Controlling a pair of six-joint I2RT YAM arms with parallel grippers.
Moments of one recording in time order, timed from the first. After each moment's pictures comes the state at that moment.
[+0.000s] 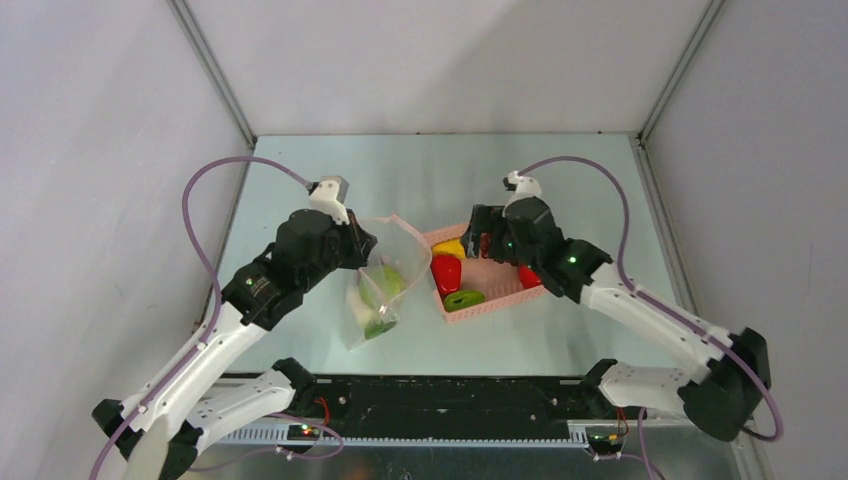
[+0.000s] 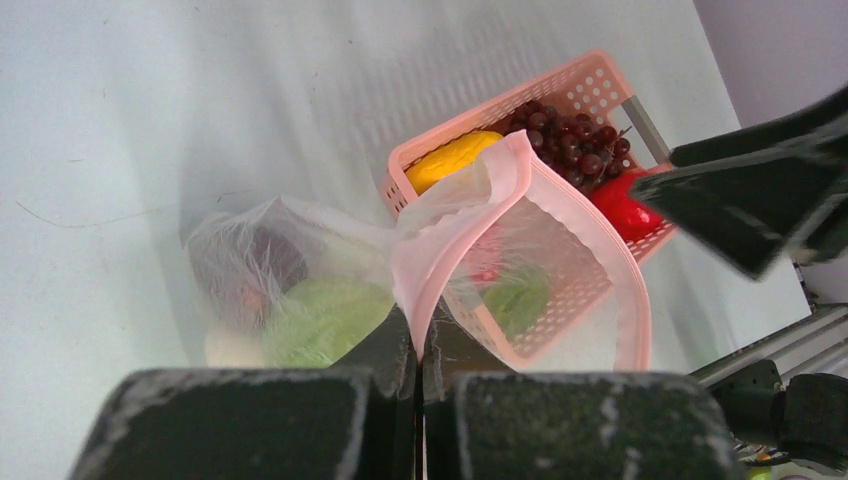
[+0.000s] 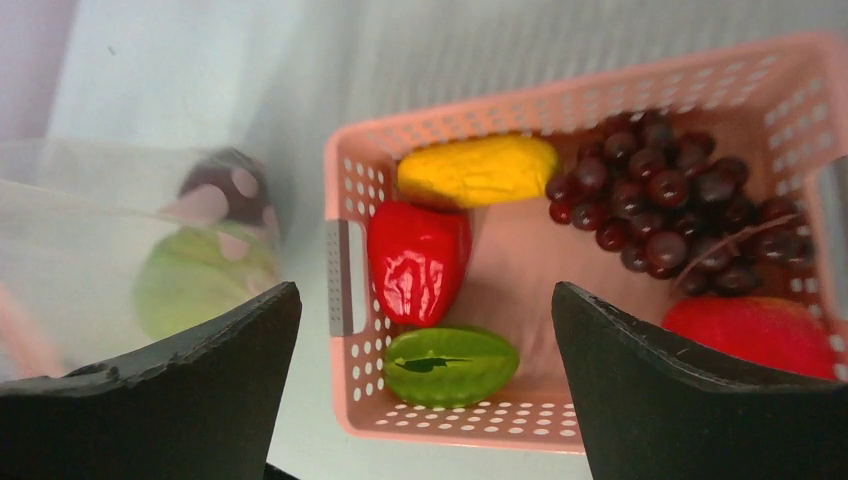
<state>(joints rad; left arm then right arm) -0.66 0.86 1.01 -0.59 -0.17 -0.48 0.76 1.13 1.01 -0.38 0.25 0.56</state>
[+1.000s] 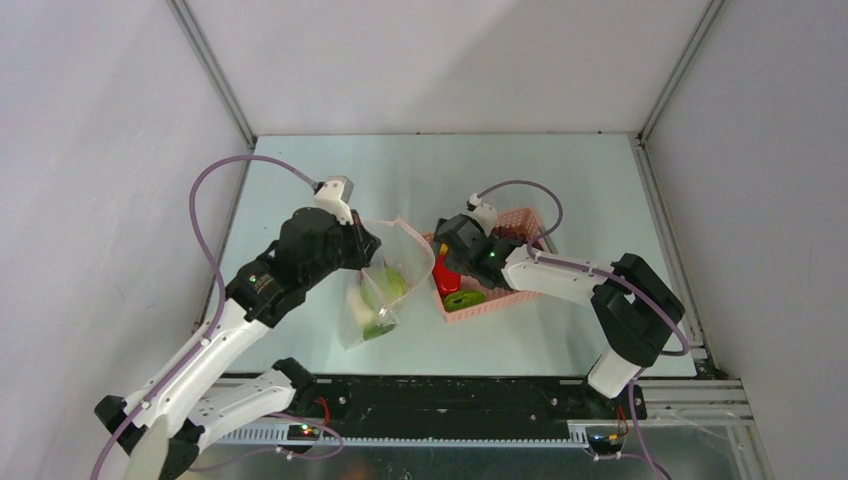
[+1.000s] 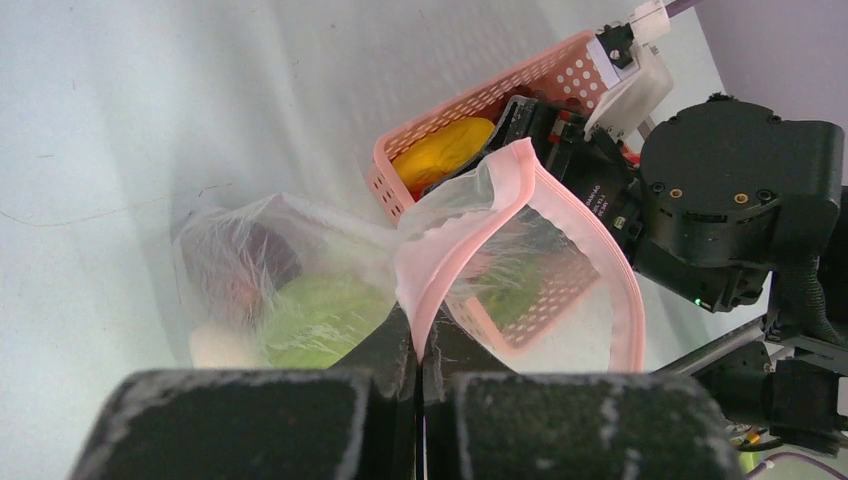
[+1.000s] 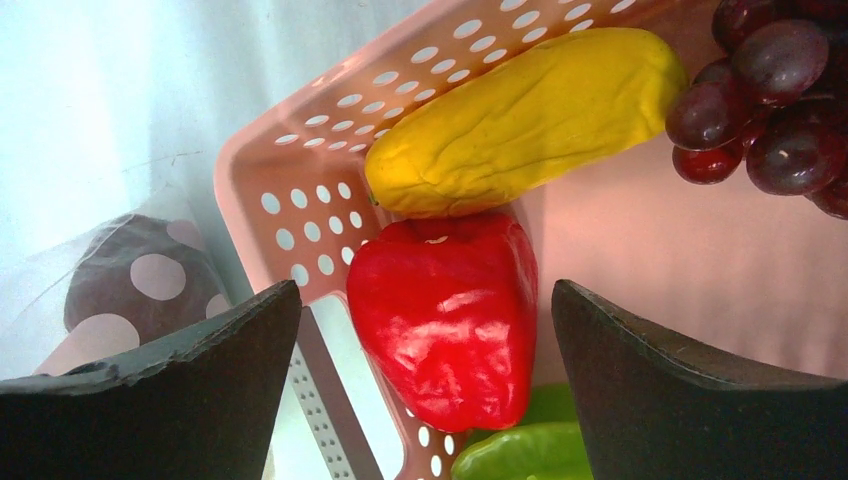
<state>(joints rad) -0.65 0.88 1.01 -0.59 -0.13 -0.48 0.86 1.66 1.06 -0.22 0.38 0.97</state>
